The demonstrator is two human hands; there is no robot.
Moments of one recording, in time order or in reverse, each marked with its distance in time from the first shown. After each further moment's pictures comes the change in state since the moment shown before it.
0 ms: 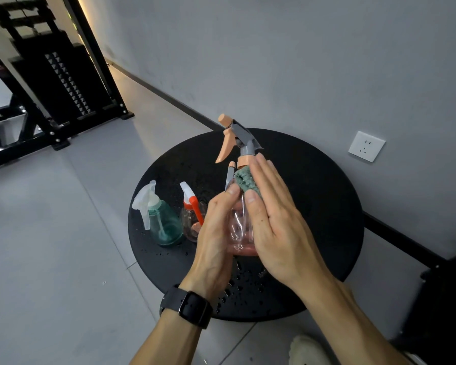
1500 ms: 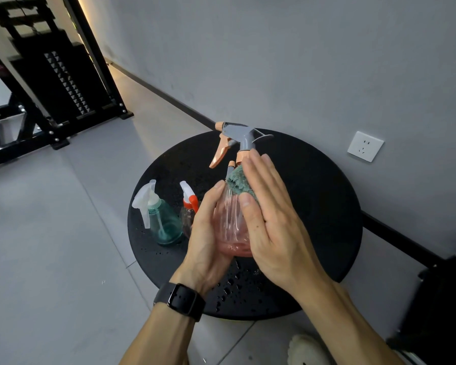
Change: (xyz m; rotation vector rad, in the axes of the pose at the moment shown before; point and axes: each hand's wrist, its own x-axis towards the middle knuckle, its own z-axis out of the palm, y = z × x) left_hand 0.000 0.010 -0.004 -0.253 -0.153 -0.094; right_hand -0.002 -0.002 0.005 -0.020 0.093 -0.150
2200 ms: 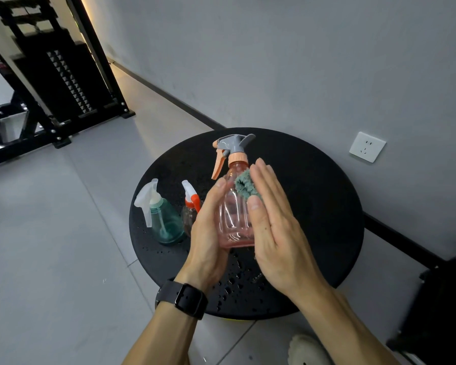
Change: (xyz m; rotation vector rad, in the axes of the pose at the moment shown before) left_hand 0.001 0.000 -0.002 0.159 0.124 0.083; right_hand -0.009 0.002 0.004 0.146 -0.063 0.161
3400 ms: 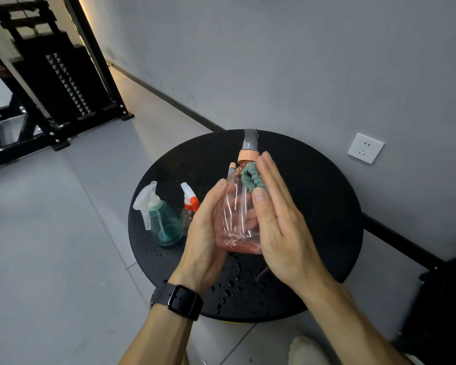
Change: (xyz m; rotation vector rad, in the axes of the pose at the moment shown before) left_hand -0.003 0.010 0.004 0.011 -0.103 -0.003; right_hand 0.009 -0.001 -0.009 0.124 0.035 0.003
